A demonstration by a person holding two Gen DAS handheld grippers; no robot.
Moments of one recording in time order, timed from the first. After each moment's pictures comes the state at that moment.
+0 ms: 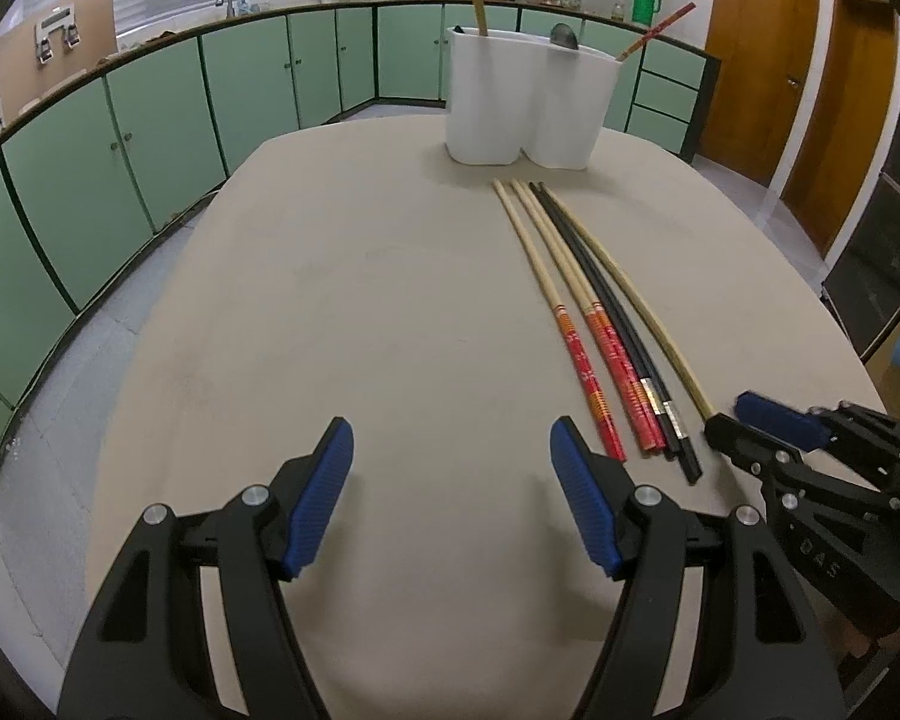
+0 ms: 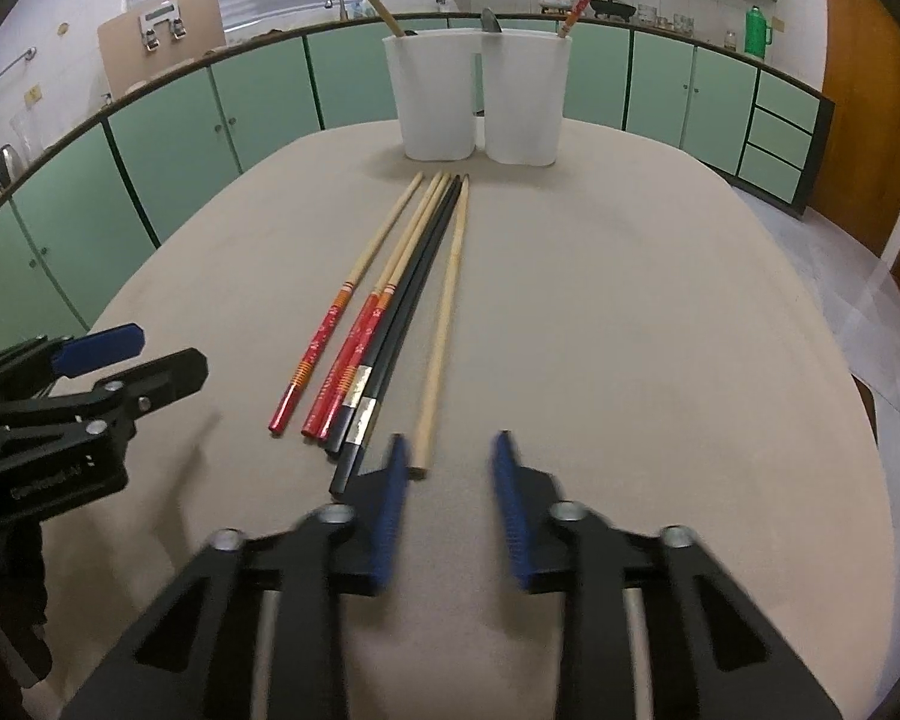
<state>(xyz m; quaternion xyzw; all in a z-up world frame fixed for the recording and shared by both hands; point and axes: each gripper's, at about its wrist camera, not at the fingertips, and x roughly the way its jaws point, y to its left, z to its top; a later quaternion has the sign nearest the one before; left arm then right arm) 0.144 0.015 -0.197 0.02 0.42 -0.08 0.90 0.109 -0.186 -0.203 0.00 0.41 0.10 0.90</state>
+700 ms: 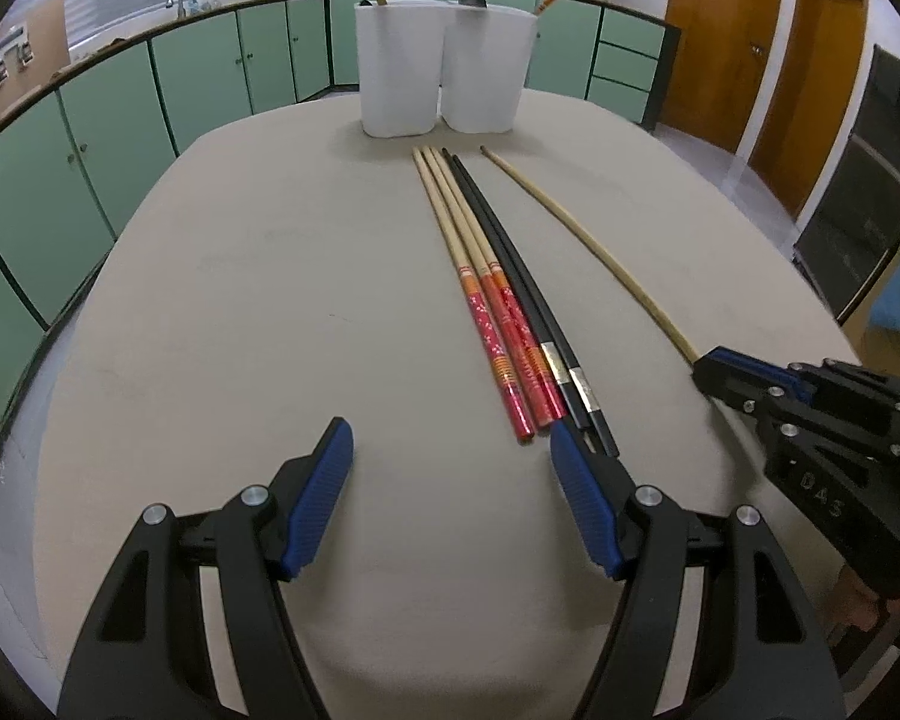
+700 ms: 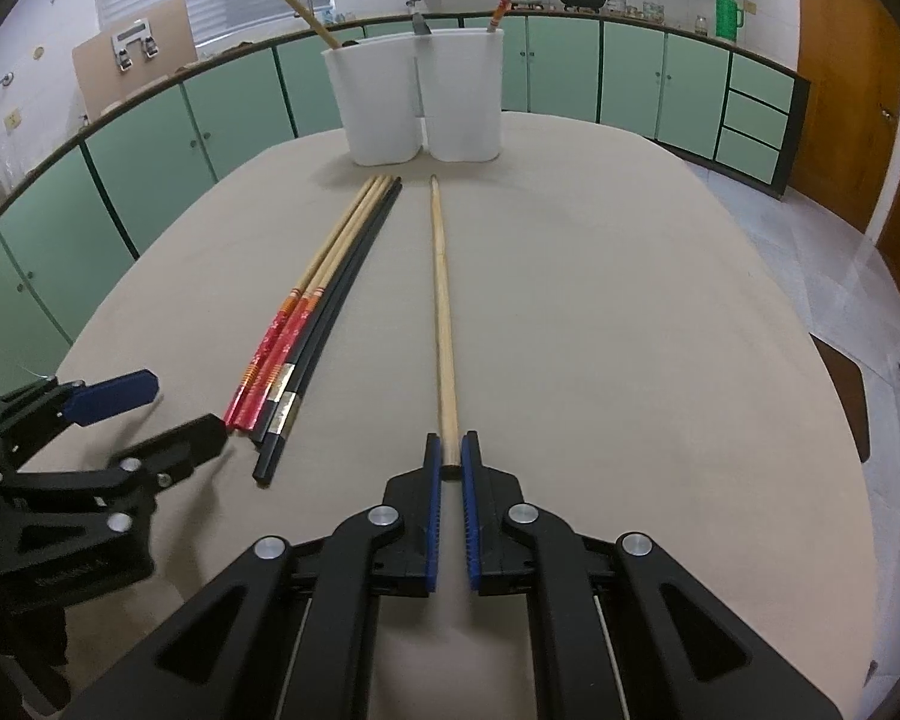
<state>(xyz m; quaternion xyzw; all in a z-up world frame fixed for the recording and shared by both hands) 0.144 -0.033 -0.215 0.05 0.44 -0.12 0.89 0.111 -0.219 -0.204 0.03 0.42 0.08 0.91</state>
